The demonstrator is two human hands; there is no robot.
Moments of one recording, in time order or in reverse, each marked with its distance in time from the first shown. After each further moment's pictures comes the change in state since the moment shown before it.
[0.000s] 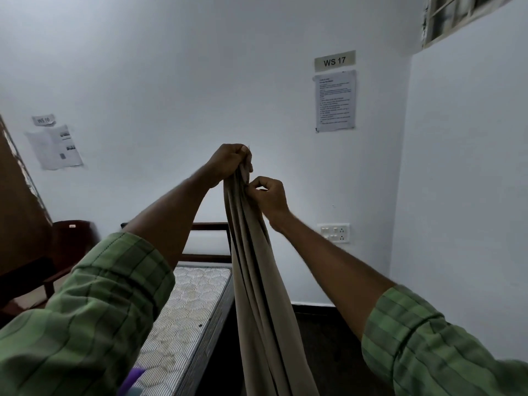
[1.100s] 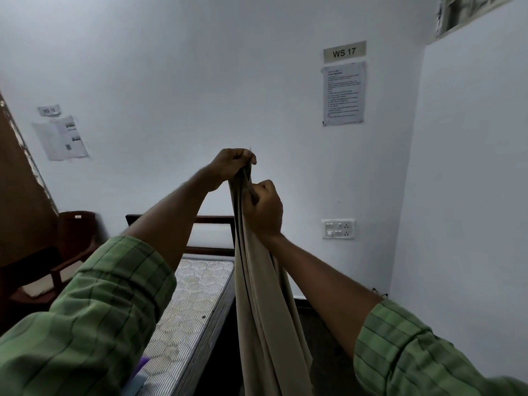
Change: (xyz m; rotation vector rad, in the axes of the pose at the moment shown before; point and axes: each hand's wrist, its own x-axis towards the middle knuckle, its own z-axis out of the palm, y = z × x) left_hand -0.006 -0.031 0.001 -0.013 -0.007 -0.045; right_hand -0.035 0.023 0.040 -0.368 0.292 -0.291
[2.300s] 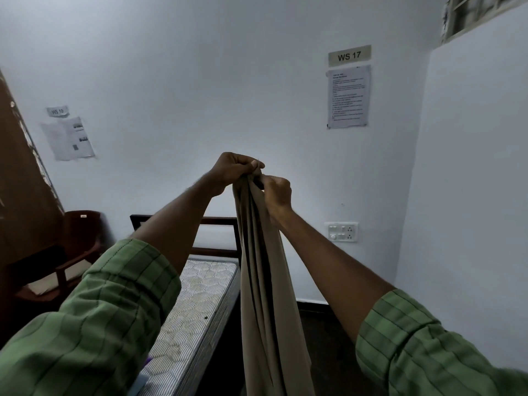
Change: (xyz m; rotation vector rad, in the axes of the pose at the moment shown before) left_hand -0.003 -0.015 -0.002 -0.165 0.014 0.040; right_hand 0.053 0.001 -0.003 0.285 -0.163 0.561
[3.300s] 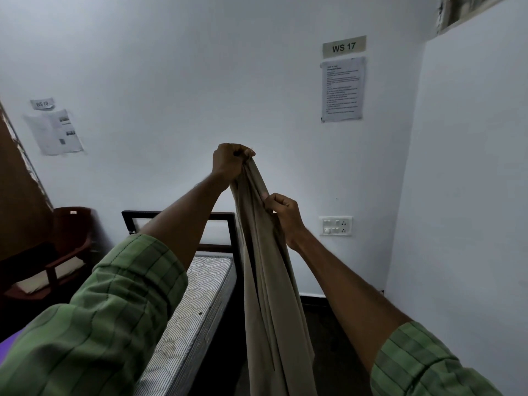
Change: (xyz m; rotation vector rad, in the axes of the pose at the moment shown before) left_hand 0.025 -0.011 0.028 0.182 0.348 -0.019; right_hand -0.025 0.057 -0.056 0.235 -0.345 -0.002
